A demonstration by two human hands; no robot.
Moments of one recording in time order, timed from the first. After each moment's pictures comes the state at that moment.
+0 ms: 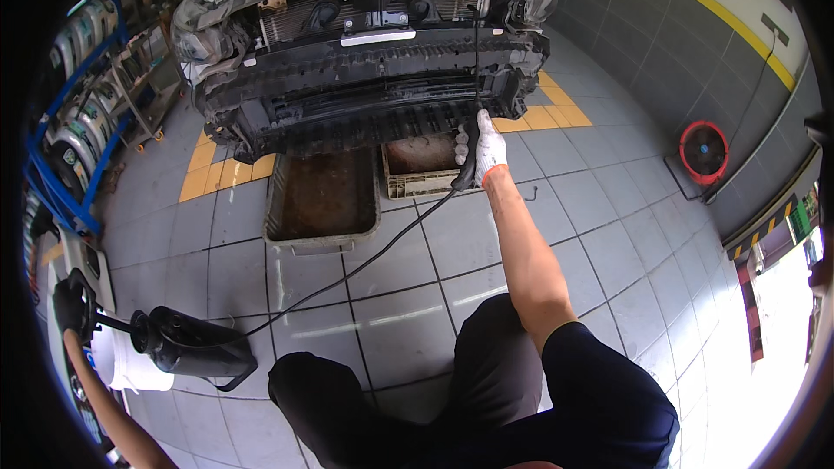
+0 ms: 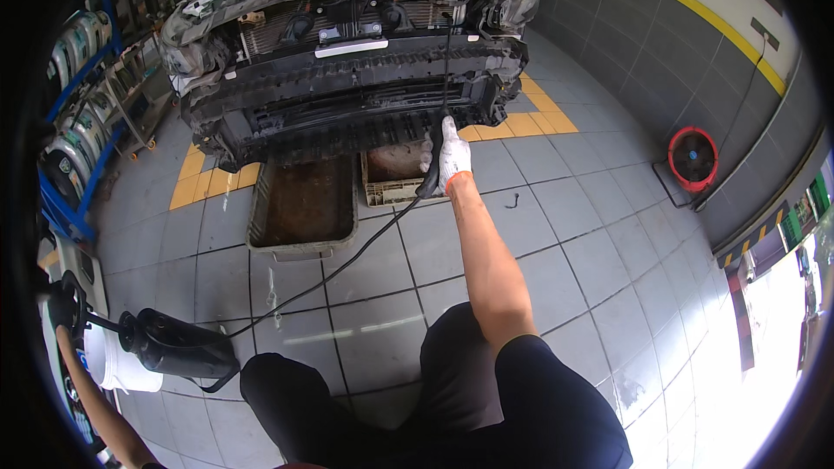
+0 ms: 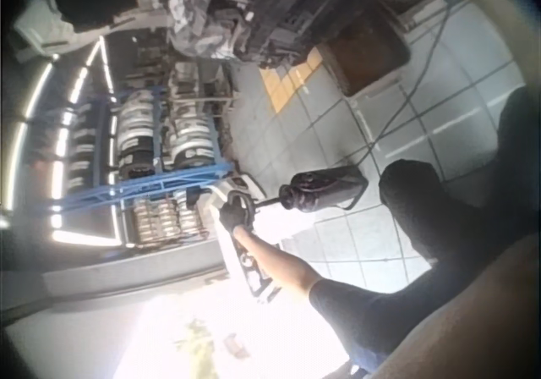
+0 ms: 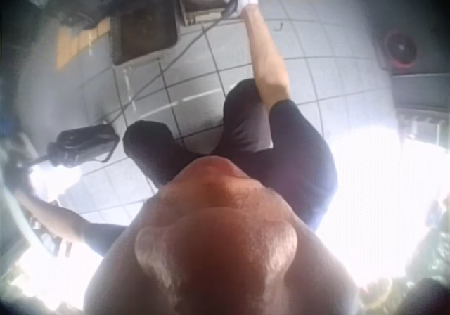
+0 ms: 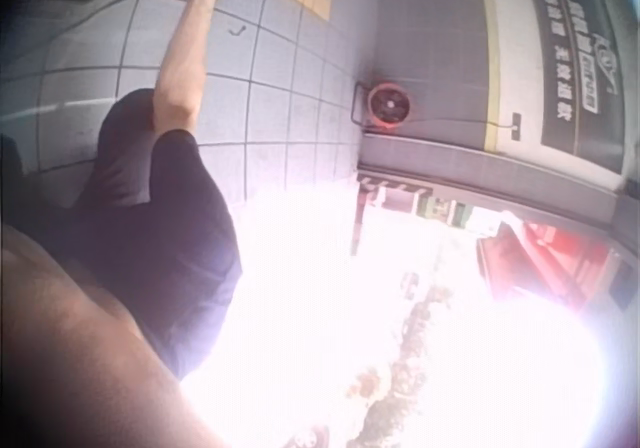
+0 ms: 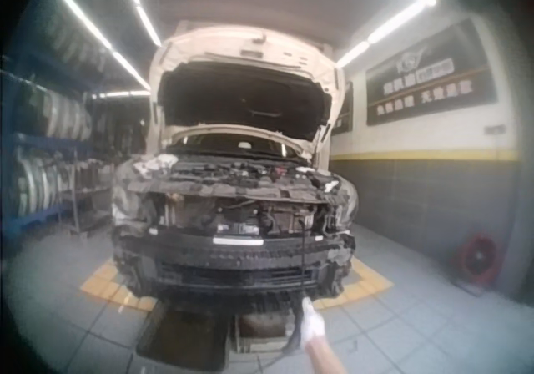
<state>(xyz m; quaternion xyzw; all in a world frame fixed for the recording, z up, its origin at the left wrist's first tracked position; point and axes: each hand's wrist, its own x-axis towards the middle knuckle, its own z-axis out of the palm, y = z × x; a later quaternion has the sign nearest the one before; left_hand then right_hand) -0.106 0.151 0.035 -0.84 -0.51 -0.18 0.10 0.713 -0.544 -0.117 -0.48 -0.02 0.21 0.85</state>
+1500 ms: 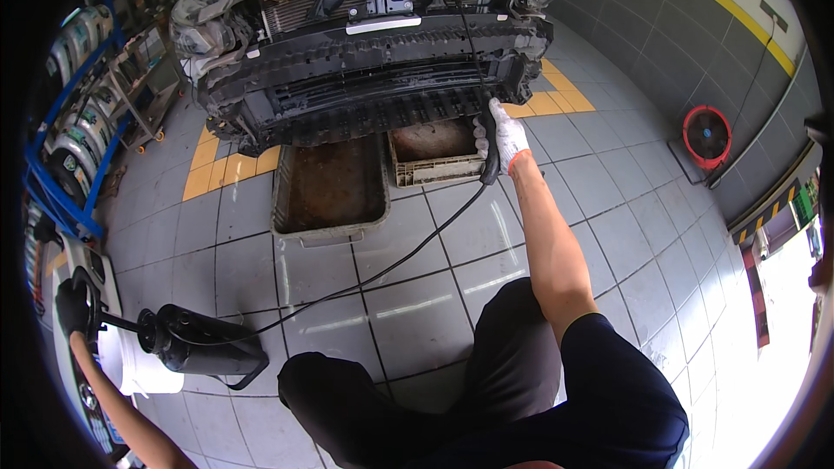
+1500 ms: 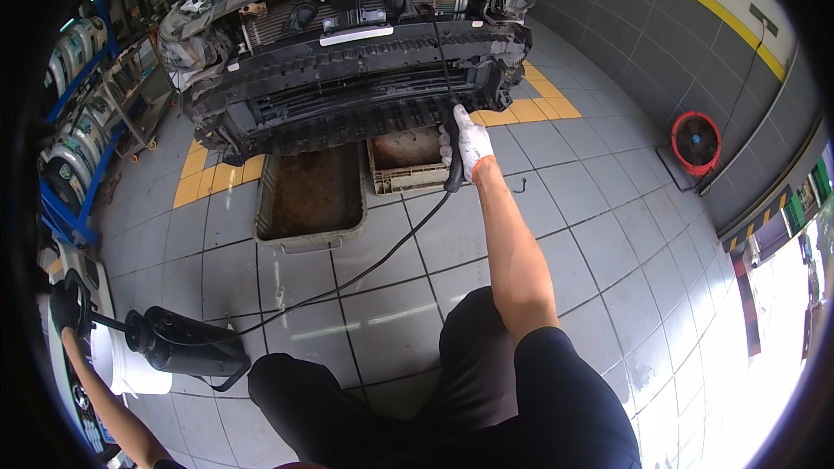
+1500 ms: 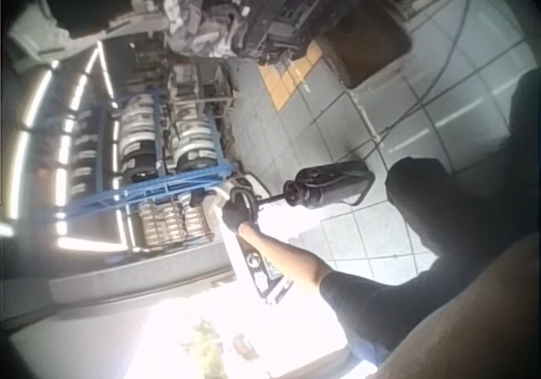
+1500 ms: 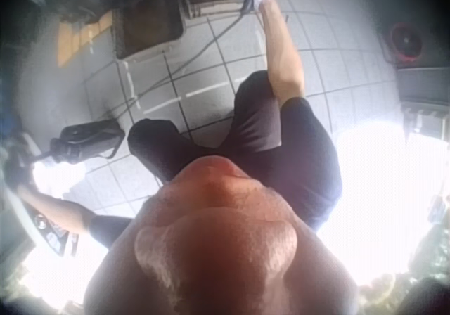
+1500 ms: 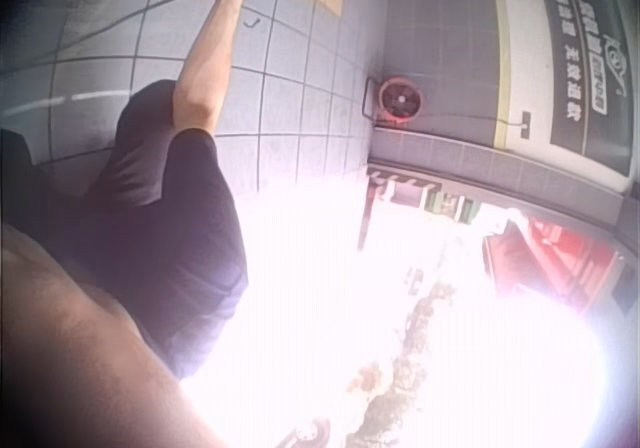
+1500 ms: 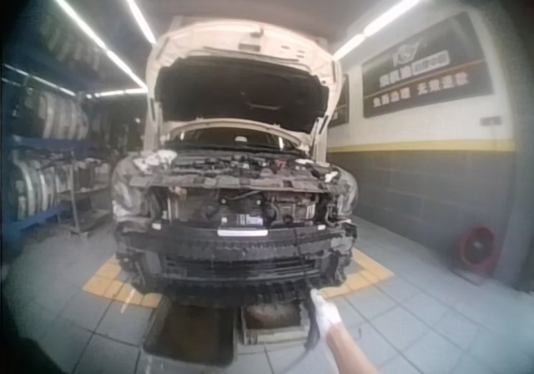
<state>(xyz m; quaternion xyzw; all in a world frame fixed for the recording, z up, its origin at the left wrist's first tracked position) -0.073 0.116 0.043 -0.84 -0.48 -0.19 0.19 0.697 -0.569 -0.106 -0.57 -0.03 0.22 0.79</state>
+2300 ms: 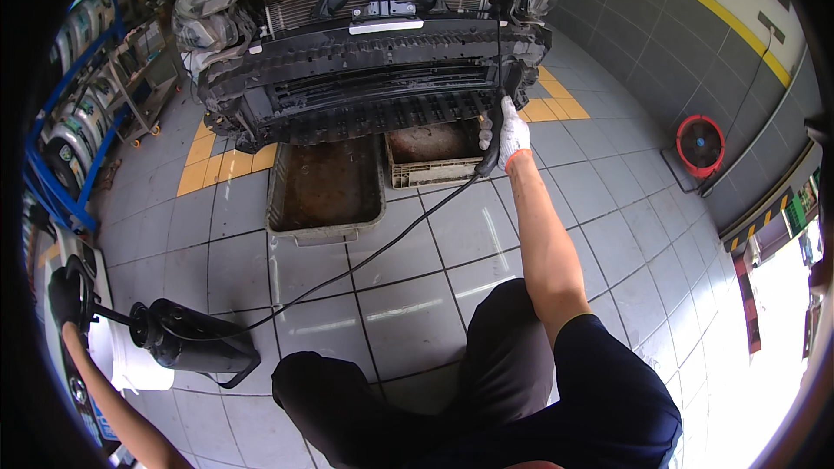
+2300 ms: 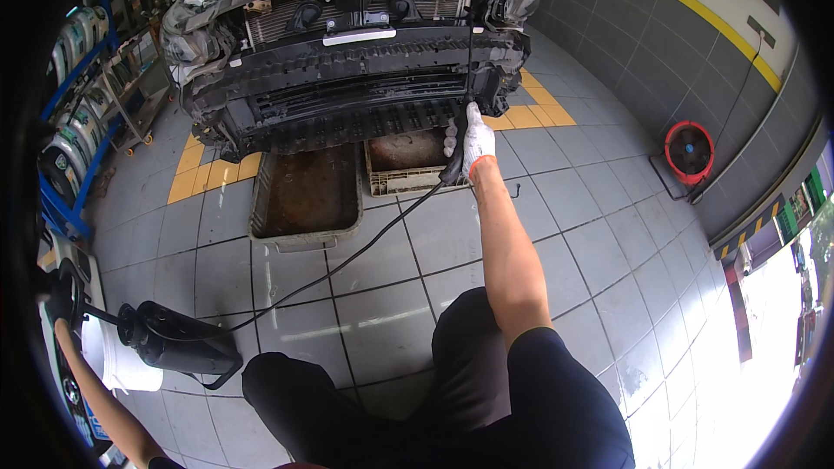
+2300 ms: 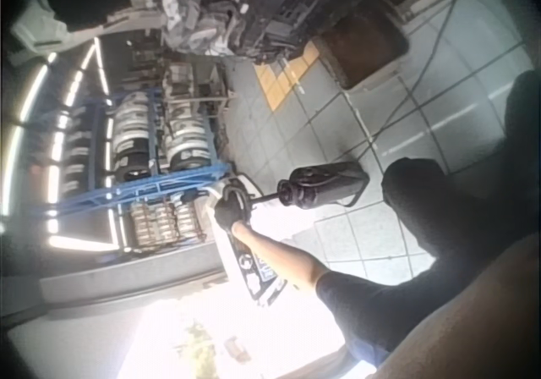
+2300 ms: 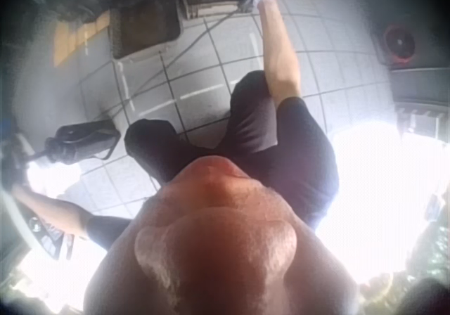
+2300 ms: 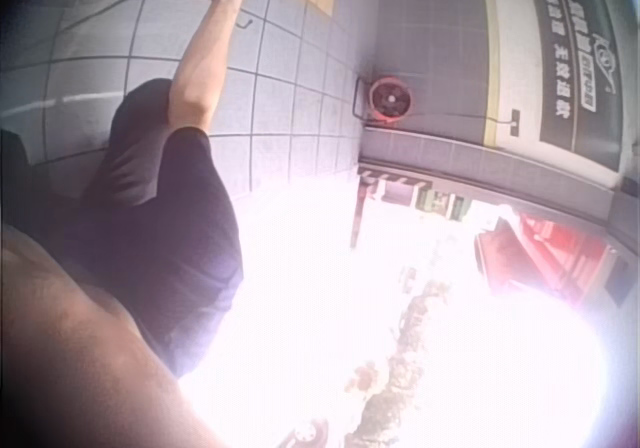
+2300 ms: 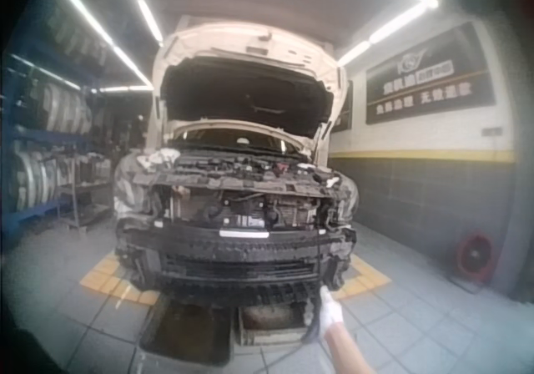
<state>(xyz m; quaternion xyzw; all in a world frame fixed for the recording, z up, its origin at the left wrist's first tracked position) -0.087 0.142 0.024 -0.81 -0.51 -0.25 0.15 0.703 -0.568 -0.103 -0.50 -0.03 0.18 0.85</state>
